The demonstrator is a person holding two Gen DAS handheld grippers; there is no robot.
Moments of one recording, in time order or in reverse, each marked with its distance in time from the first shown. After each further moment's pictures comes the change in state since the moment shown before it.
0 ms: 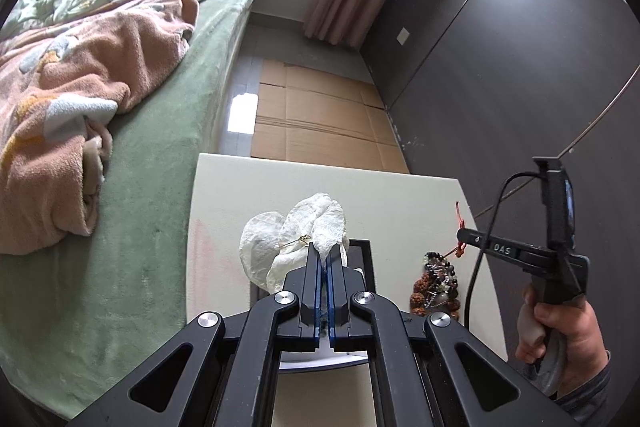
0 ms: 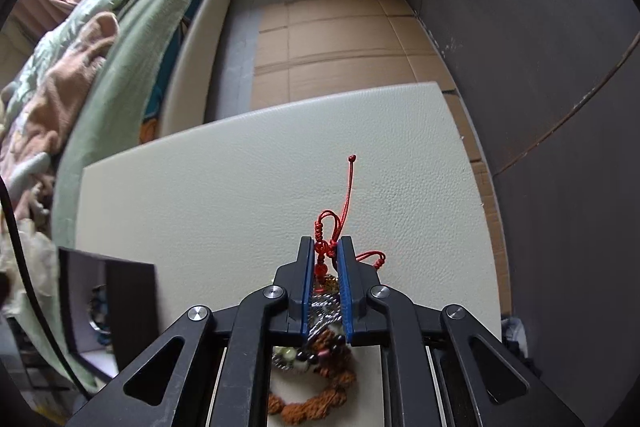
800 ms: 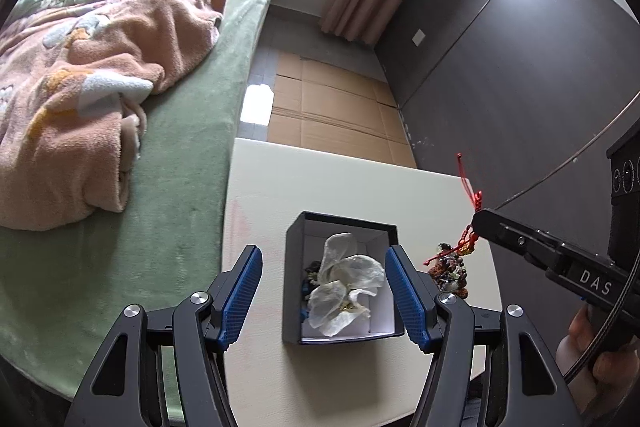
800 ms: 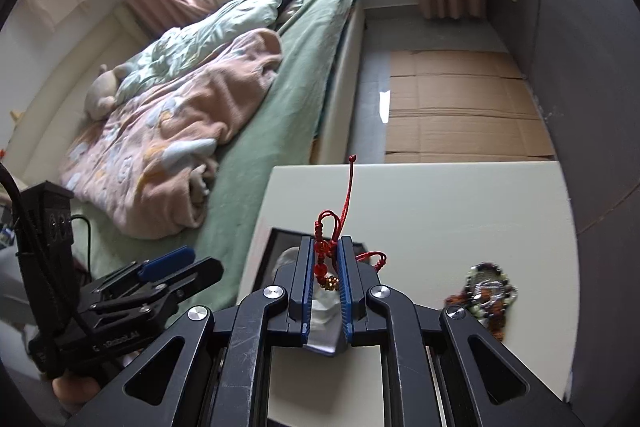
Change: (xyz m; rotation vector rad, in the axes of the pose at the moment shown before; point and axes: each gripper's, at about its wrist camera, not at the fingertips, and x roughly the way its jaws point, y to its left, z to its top) left arm -0.023 0.034 -0.008 -0.055 0.018 0.031; right arm -0.068 0.136 -0.018 -0.195 -0.104 0.337
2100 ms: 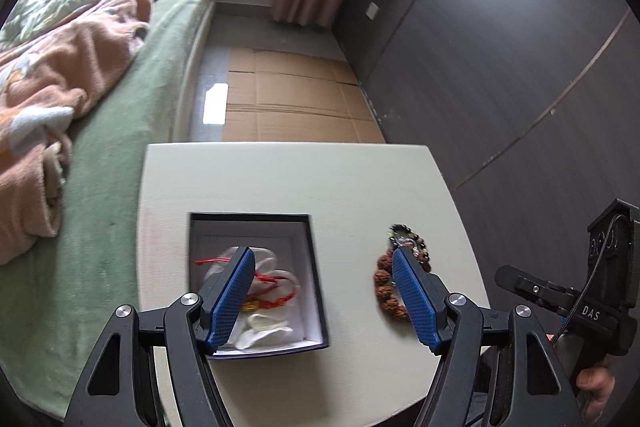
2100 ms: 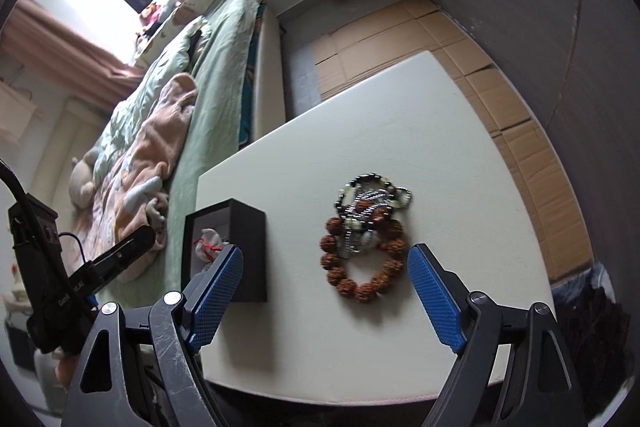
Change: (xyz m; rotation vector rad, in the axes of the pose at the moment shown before) left arm 0.038 -0.090 -0.009 0.164 0.059 -0.064; right arm -0.051 -0.147 -0.098 0.429 -0.069 -0.006
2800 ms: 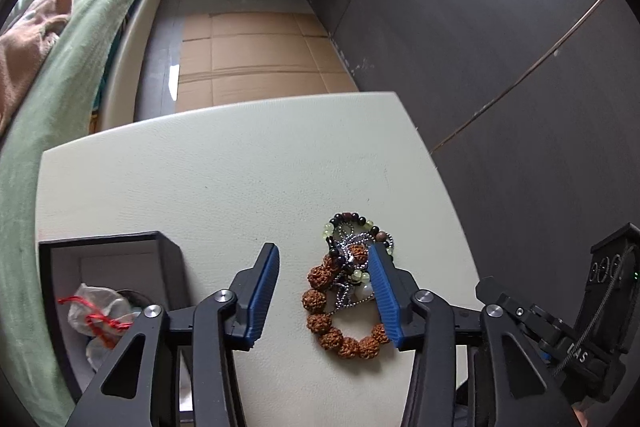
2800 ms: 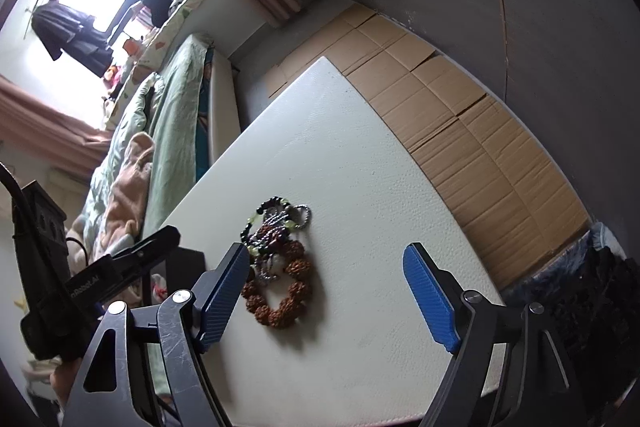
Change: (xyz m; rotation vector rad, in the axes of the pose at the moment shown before) left arm 0.111 -0.070 0.011 0.080 0.170 -0.013; right arm 0.017 -0.082 -0.009 0.185 -0.093 -0.033
